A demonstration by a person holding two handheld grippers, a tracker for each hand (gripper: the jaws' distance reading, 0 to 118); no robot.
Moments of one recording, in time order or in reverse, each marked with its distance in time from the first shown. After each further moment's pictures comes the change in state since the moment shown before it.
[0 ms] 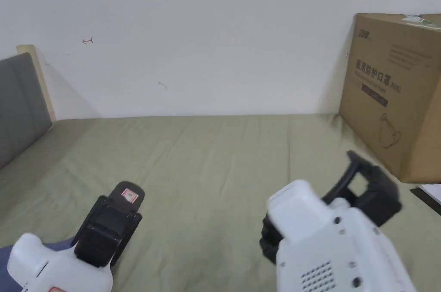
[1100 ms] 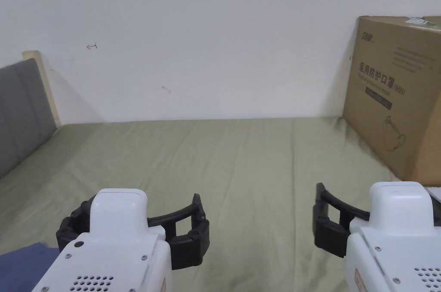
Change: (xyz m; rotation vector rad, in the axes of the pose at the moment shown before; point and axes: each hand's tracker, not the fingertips) left arm 0.087 -0.039 -0.009 -0.058 0.148 -1.137; right arm 0.054 -0.042 0.001 -0.046 0.040 -0.843
